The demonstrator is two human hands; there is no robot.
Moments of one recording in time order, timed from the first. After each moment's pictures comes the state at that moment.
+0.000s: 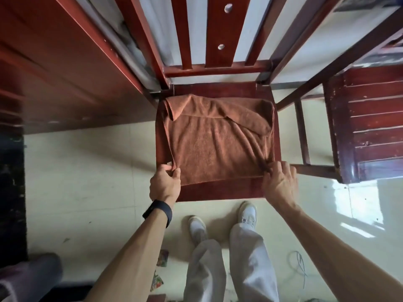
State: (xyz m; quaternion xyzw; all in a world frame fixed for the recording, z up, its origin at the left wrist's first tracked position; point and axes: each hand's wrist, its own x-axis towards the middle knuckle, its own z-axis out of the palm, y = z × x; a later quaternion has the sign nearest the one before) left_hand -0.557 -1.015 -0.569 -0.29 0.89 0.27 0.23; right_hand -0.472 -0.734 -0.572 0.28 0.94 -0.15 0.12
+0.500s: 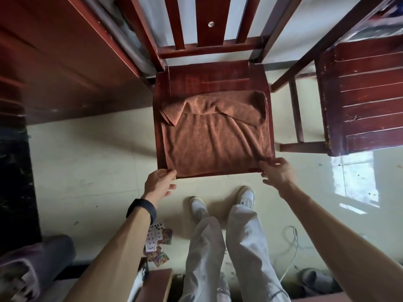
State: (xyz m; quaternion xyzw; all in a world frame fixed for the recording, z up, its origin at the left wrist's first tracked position) left_hand -0.515 -1.053 -0.540 -0.37 0.73 0.44 0.38; right_hand -0.449 -0.730 -0.546 0.56 0.66 -0.46 0.21
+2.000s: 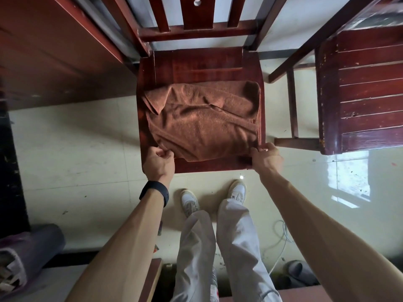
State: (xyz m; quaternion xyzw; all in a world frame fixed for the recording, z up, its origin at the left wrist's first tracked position) left_hand -0.534 -0.982 -0.554 -0.39 0.83 0.35 0.21; right_hand -0.483 -0.728 -0.560 0.57 0.71 -0.37 0.18
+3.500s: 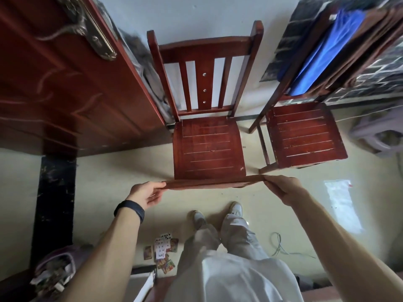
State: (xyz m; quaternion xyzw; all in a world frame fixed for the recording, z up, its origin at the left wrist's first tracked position) left_hand -0.483 -1.100 -0.211 -0.43 0.64 0.51 0.39; right_hand -0.387 -0.711 -0.218 0.61 0.43 -0.66 0.11
